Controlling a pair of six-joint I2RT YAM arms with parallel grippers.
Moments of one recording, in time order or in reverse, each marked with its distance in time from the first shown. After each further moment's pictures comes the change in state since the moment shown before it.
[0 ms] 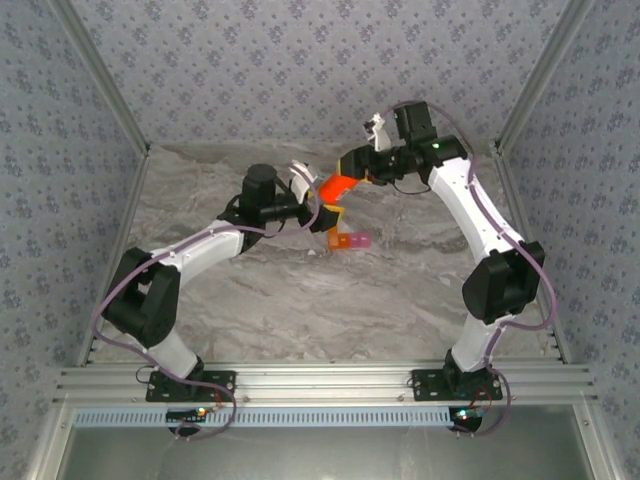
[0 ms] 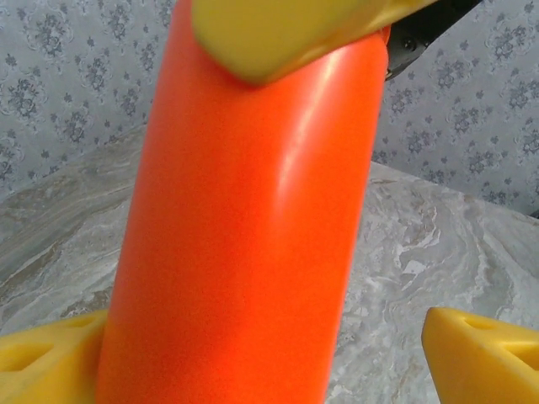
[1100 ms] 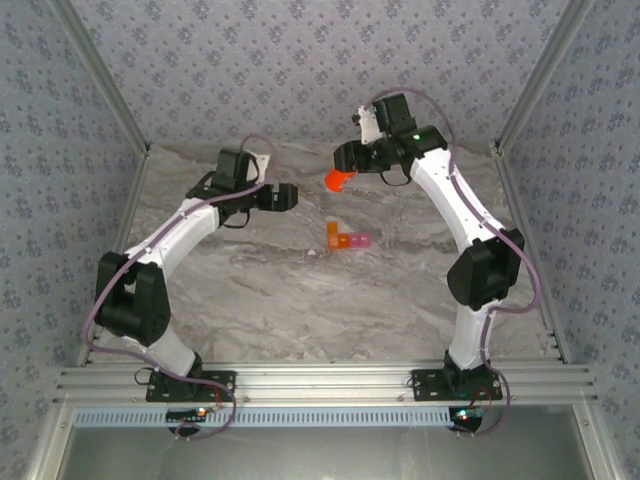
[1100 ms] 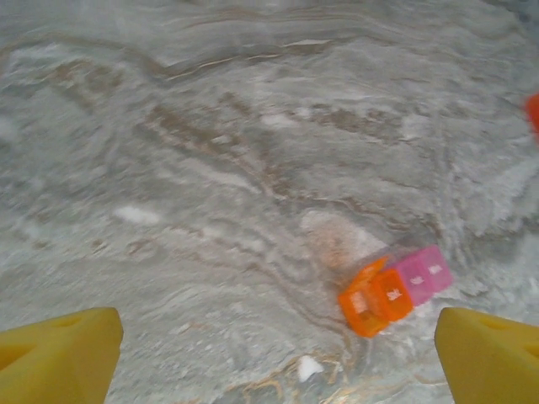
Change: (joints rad) left arm 0.176 -0.013 0.191 -0.659 -0.342 -0.255; right arm 0.049 0.132 0.178 -0.043 0.329 -0.105
